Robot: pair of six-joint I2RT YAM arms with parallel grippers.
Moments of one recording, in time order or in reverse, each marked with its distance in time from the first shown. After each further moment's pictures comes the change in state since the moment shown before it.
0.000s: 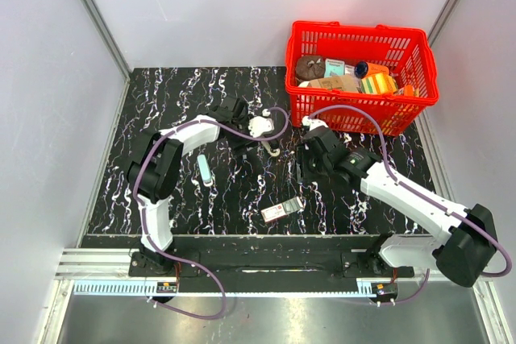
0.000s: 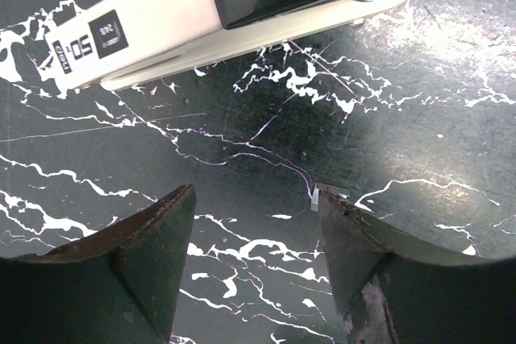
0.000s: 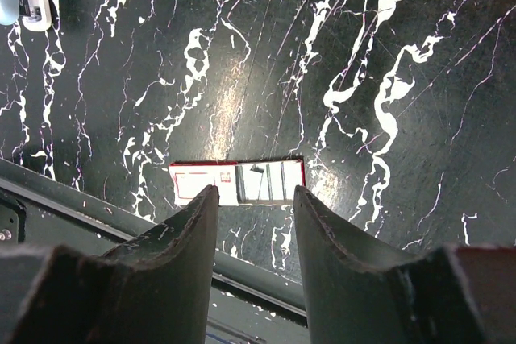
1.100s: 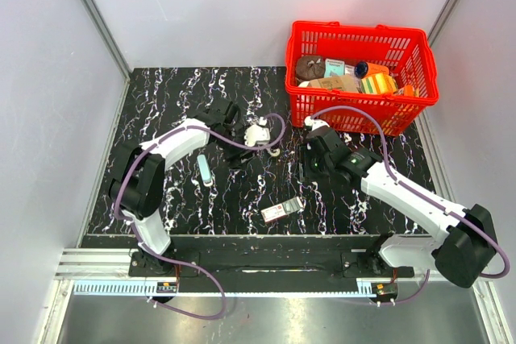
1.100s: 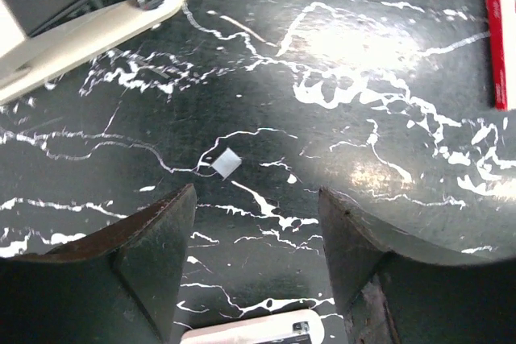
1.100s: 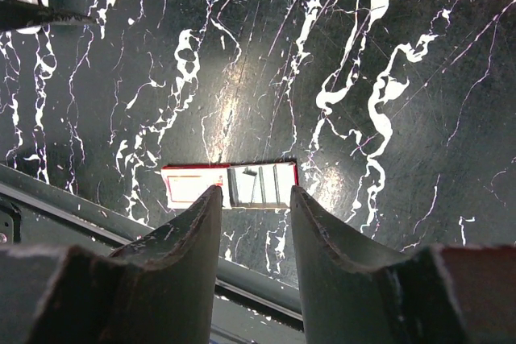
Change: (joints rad) left arm -0.005 -0.185 -0.084 -0.252 0.277 0.120; right arm -0.037 0.000 -0.029 0.027 -0.027 -0.011
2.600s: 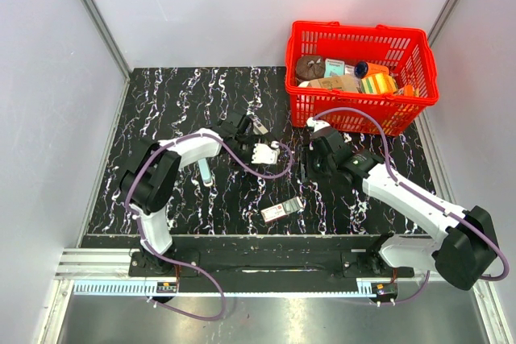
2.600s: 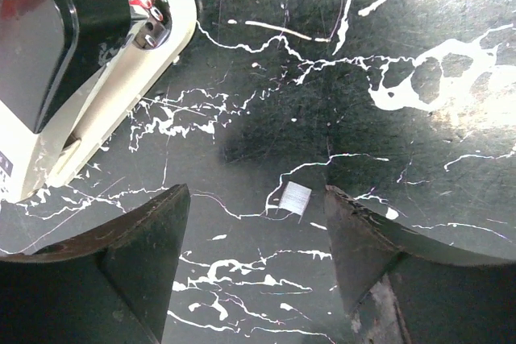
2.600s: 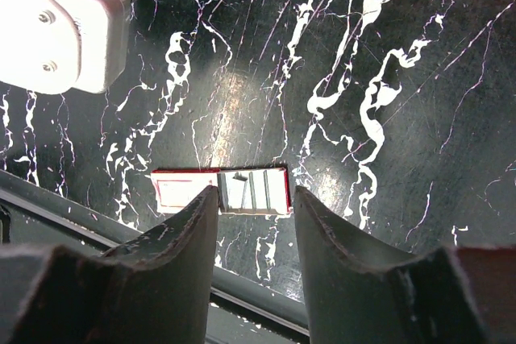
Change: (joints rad) left arm -0.085 0.076 -0.092 0.264 -0.216 0.275; right arm -0.034 -0.013 -0.046 0.045 -0.025 -0.033
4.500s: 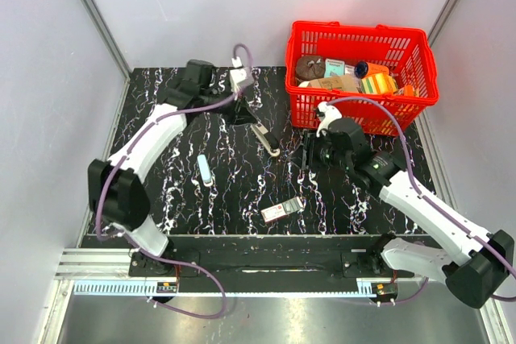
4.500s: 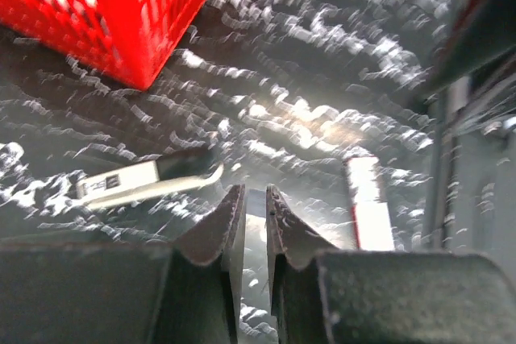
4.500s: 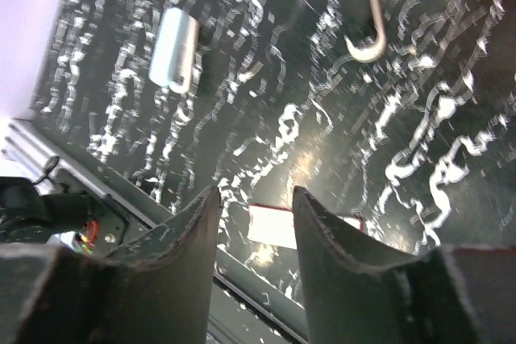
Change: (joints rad) left arm 0.171 -0.166 0.370 -0.219 0.483 -0.716; right arm -0.025 -0.127 0.051 0.090 -0.123 0.025
